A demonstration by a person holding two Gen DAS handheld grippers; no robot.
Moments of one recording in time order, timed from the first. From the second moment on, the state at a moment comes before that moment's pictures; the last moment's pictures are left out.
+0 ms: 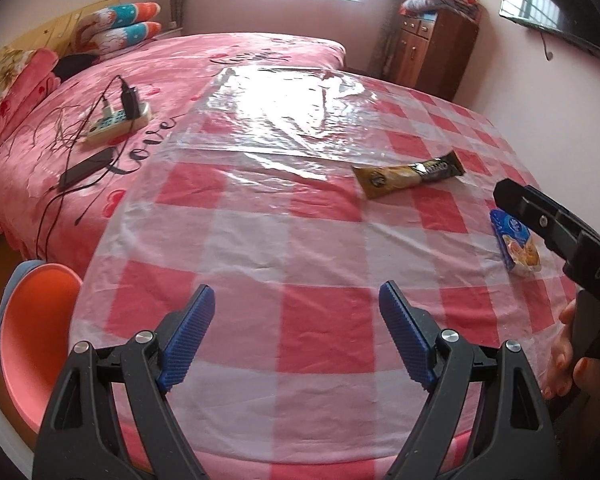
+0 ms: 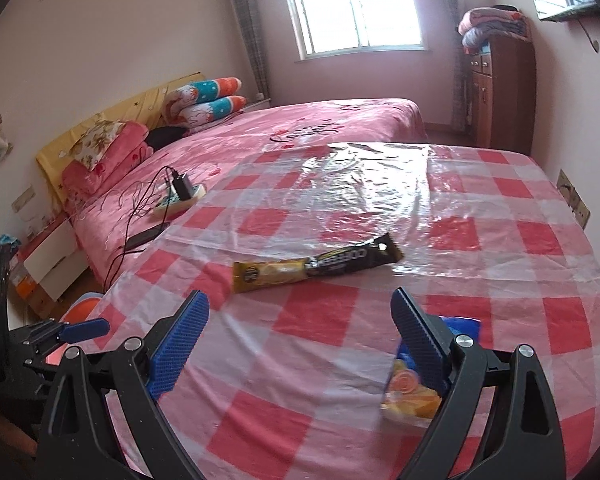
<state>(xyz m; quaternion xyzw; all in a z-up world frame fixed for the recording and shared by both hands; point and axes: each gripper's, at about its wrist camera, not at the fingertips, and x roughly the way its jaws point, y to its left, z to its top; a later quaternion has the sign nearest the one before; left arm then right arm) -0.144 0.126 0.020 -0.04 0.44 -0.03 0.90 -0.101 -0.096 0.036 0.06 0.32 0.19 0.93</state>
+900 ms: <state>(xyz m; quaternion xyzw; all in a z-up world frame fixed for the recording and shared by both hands) -0.088 0.034 0.030 0.07 0.43 -0.11 0.90 -0.087 -0.169 0.008 0.14 0.40 0.19 0.89</state>
